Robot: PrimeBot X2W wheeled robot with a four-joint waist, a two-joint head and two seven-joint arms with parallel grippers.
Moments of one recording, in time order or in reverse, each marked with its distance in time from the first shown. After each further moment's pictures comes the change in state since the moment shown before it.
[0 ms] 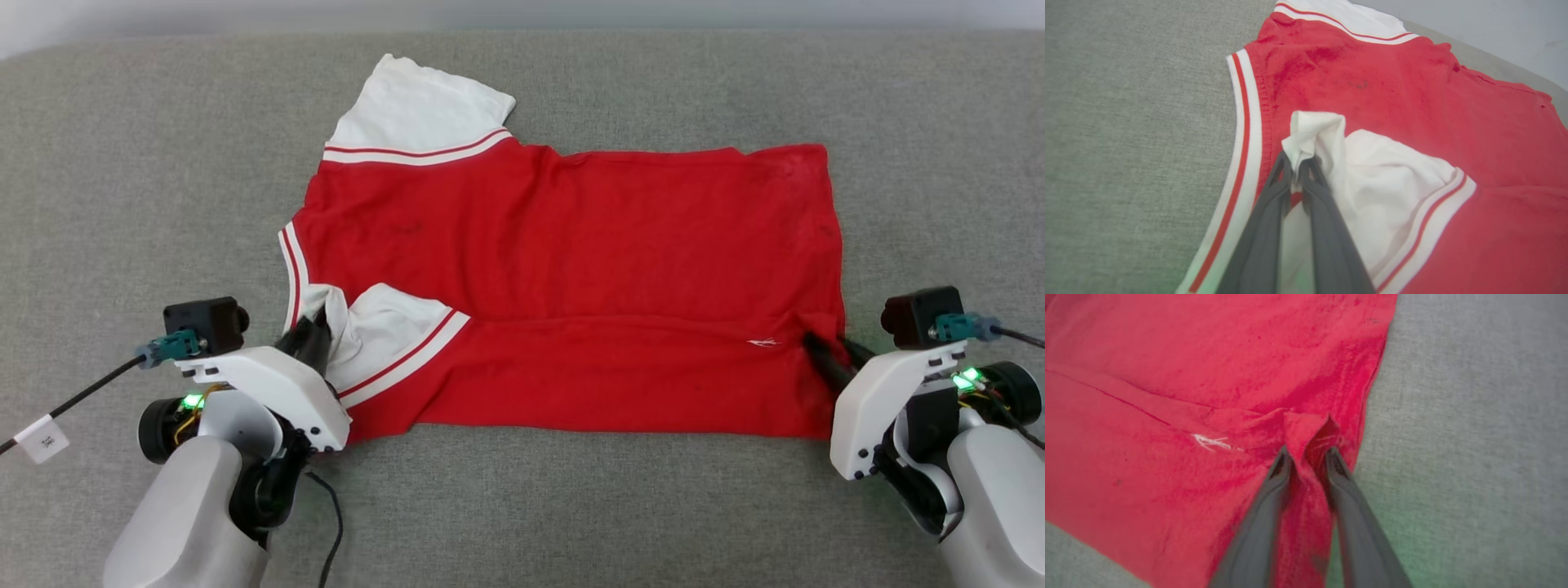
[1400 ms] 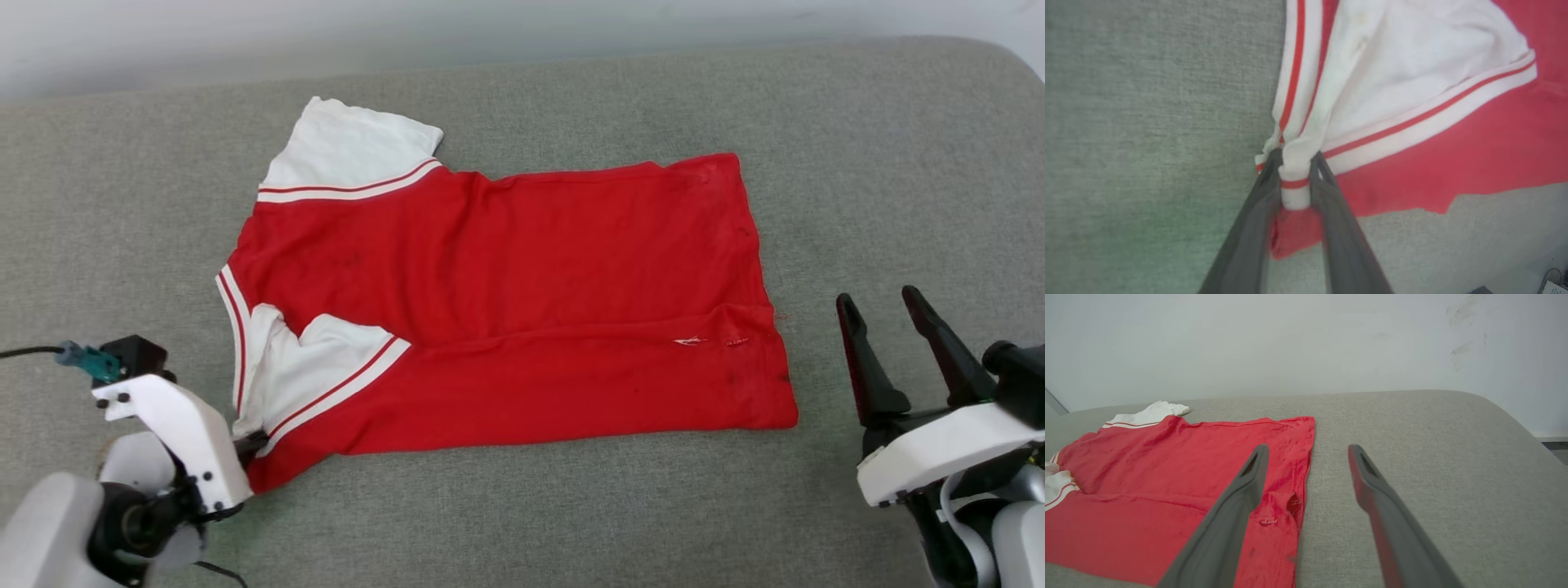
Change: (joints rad) left arm 0.130 0.246 0.032 -0.157 -0.261 0.099 0.630; right arm 0.267 0.154 -0.243 -0.449 -0.108 0.000 -0.239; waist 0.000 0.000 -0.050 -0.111
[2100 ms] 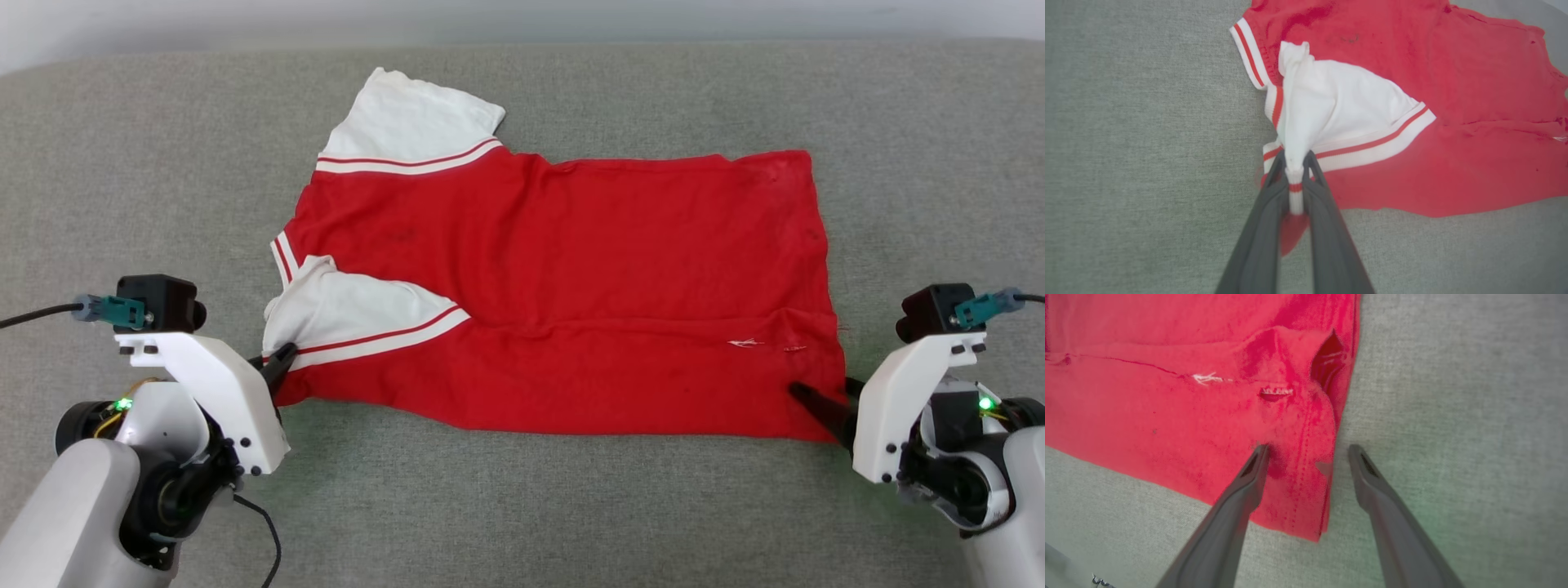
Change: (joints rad) left arm -0.043 -0.007 -0.028 -0.205 0.125 -0.004 -0.153; right arm -0.187 -0.102 0.071 0.255 0.239 0.000 0.723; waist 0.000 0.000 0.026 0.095
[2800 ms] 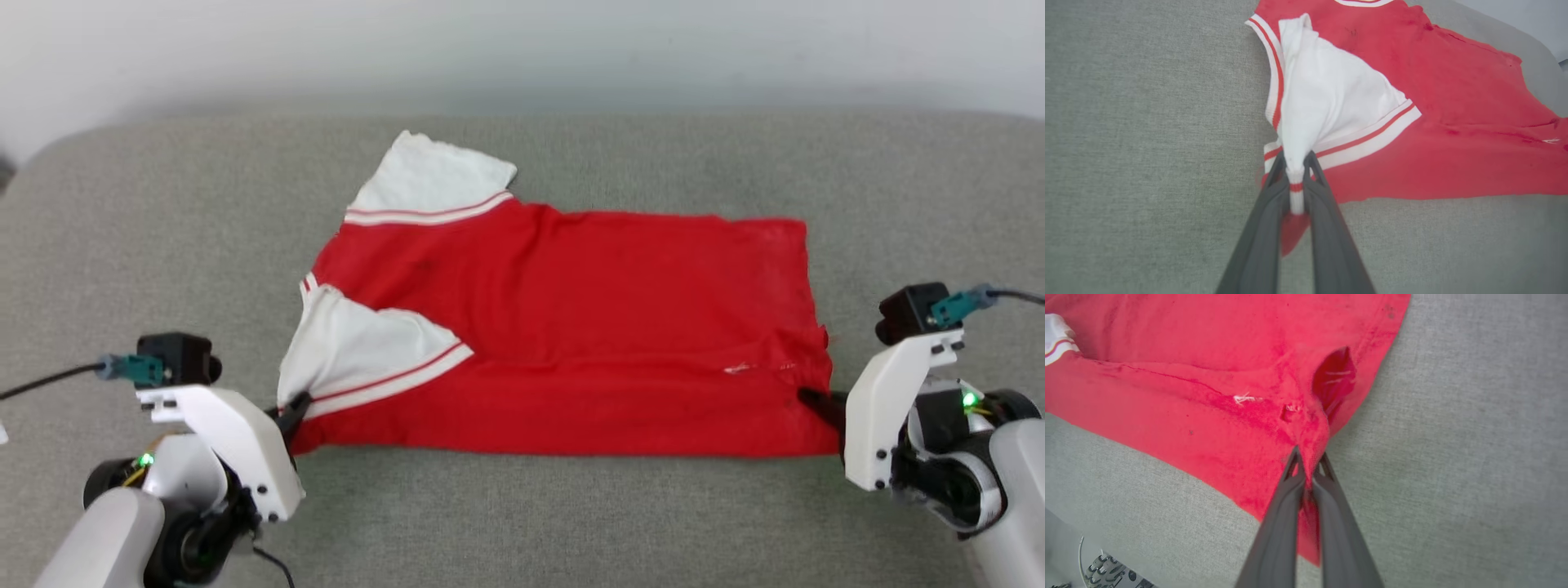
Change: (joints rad) left arm 0.079 -0.043 -0.006 0.048 -0.016 0.000 -0.081; right arm -0.048 -0.072 0.128 0.057 0.079 0.000 -0.032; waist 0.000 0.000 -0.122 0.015
